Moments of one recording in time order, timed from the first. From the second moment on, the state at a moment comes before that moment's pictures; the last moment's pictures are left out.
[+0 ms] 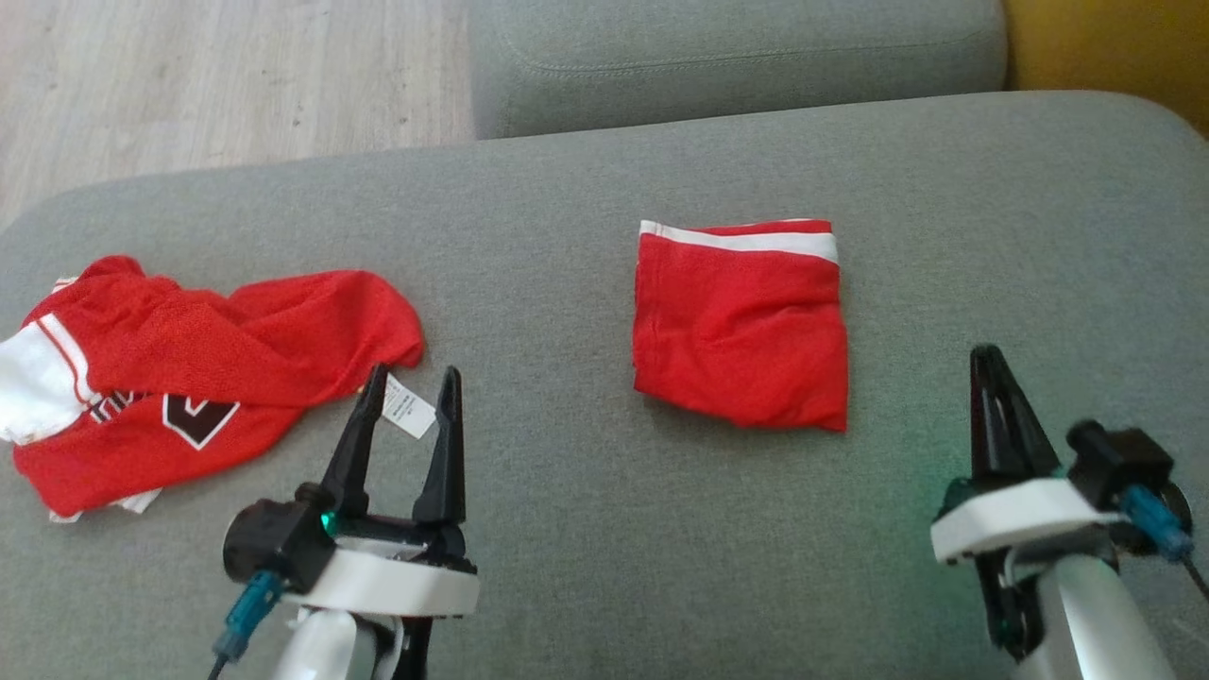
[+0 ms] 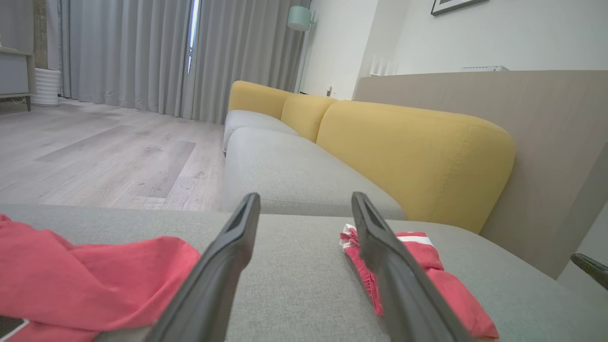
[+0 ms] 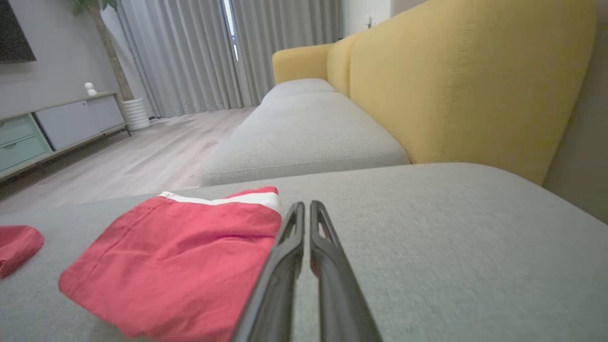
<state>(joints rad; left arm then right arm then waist) -0.10 0.05 -0.24 0.18 -0.31 -0.12 -0.25 -0.17 -0.05 -0.02 0.41 0.11 0.12 -0.25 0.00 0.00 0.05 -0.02</state>
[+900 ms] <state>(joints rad) -0.14 0.05 -0.27 0.19 -0.31 -0.13 -0.25 -0.31 -0.05 -0.07 0.56 0.04 0.12 -0.18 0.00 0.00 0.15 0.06</state>
